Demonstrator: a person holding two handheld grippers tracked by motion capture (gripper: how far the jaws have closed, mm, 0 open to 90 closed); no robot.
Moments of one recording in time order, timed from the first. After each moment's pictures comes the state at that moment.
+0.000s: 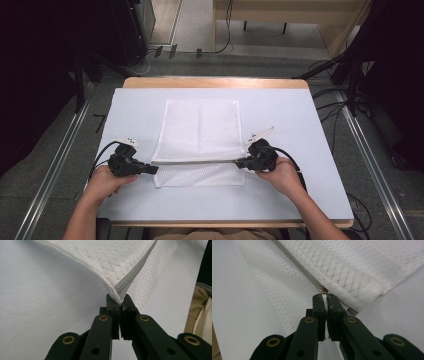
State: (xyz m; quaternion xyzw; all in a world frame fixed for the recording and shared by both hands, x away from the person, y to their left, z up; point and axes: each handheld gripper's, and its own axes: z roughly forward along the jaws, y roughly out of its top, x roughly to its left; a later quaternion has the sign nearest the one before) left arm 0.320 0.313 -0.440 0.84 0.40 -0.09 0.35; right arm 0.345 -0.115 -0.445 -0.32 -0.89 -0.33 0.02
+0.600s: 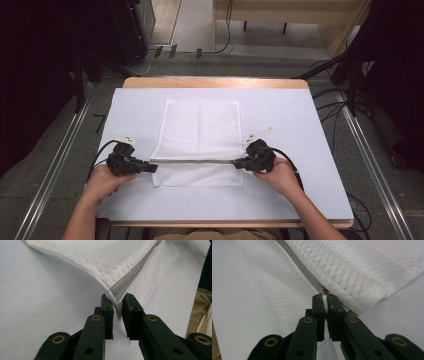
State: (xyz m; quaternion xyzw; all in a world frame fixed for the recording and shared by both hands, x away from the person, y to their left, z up) left arm 0.321 0.317 -0.436 0.83 0.41 -0.07 0.37; right arm 0.346 -0.109 -0.448 -0.32 -0.89 -0.34 0.03
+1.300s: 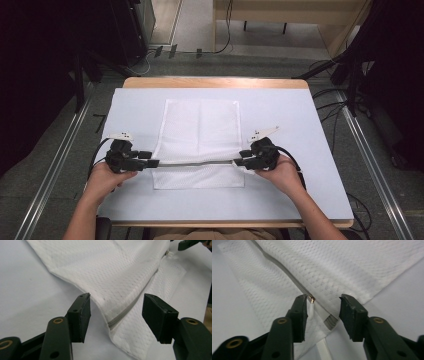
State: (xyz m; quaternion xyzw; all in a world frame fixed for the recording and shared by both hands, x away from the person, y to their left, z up) left arm 0.323 0.318 -0.427 0.81 0.42 -0.01 0.40; right arm 0.349 -0.120 -0.445 -0.32 -0.87 -0.37 -0.02
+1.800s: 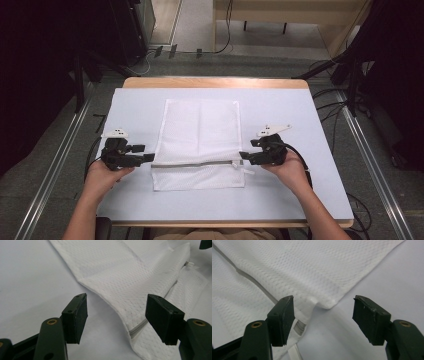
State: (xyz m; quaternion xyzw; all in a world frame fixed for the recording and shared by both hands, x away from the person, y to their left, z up) left arm 0.325 0.327 -0.423 0.80 0.45 0.05 0.40; right arm 0.358 -0.141 -0.444 -0.36 -0.84 -0.40 -0.08
